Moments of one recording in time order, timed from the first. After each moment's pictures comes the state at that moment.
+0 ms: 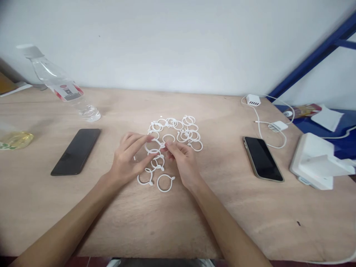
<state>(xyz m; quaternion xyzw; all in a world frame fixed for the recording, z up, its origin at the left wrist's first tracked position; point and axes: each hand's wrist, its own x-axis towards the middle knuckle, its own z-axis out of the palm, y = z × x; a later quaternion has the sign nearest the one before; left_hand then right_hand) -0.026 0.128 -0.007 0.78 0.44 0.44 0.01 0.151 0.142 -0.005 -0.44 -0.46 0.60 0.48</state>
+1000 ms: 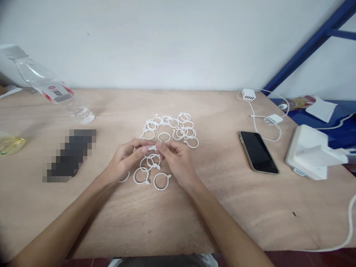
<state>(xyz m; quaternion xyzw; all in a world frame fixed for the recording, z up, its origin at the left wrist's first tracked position) -0.024 0.127 -0.002 0.63 0.49 0.41 0.44 0.152 0.138 -0.005 -0.43 -0.50 0.57 0.49</state>
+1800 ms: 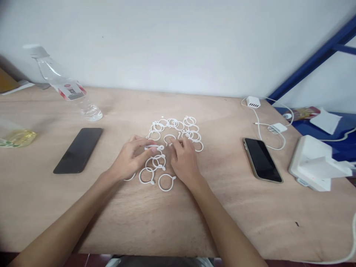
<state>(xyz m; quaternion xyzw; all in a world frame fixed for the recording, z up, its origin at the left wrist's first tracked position) -0.025 0.129 0.012 0.69 0.57 0.34 0.30 0.161 0.155 -0.029 -0.51 -0.72 0.25 0.40</state>
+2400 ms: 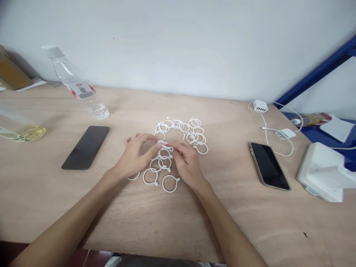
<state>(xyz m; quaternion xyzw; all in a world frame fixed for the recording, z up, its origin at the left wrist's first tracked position) -0.025 0.127 0.010 0.68 0.63 0.31 0.22 0.159 0.150 -0.018 -0.43 -0.74 0.31 0.41</state>
